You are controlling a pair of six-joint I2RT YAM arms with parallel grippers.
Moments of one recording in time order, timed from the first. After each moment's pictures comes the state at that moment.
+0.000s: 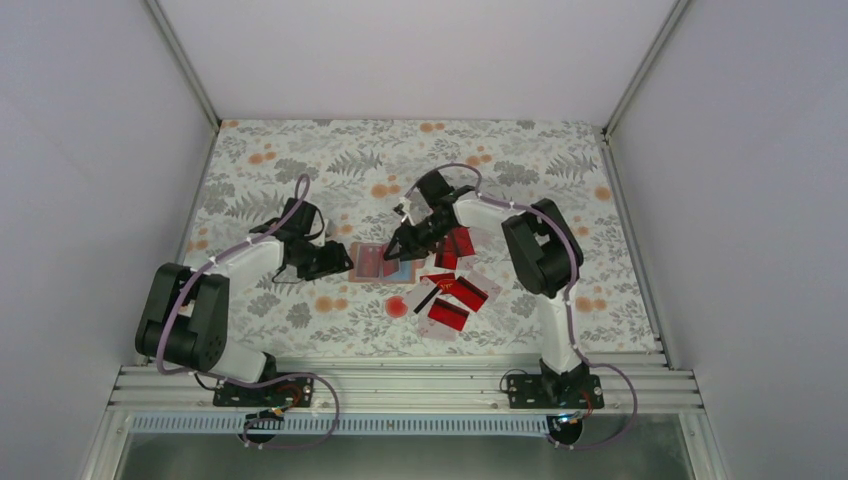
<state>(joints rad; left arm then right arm) -0.25 1.46 0.74 -0.49 0.39 -0.43 0.58 2.13 1.44 -0.60 -0.92 0.30</state>
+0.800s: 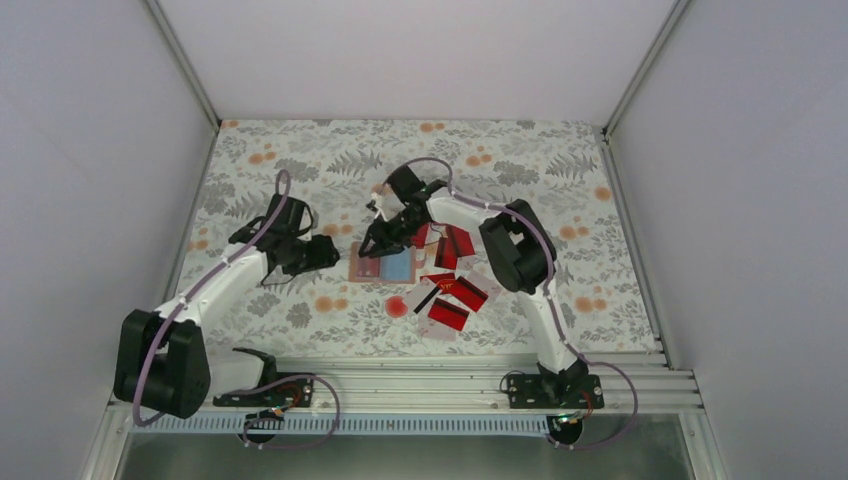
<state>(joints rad) -0.25 1.26 0.77 -0.64 0.24 -0.46 0.69 2.28 1.67 -0.63 -0.91 0.36</state>
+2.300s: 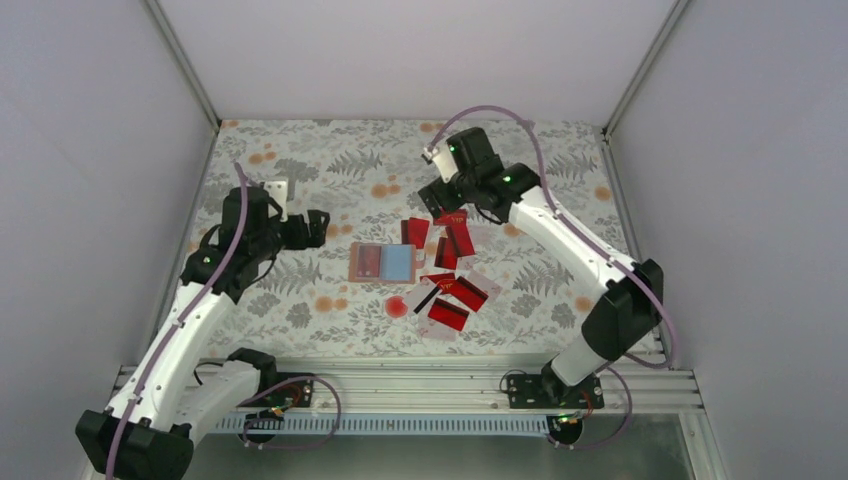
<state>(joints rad) -0.25 0.89 0.90 -0.62 0.11 -0.30 0.62 1.57 1.52 -0.70 0.05 -0.10</state>
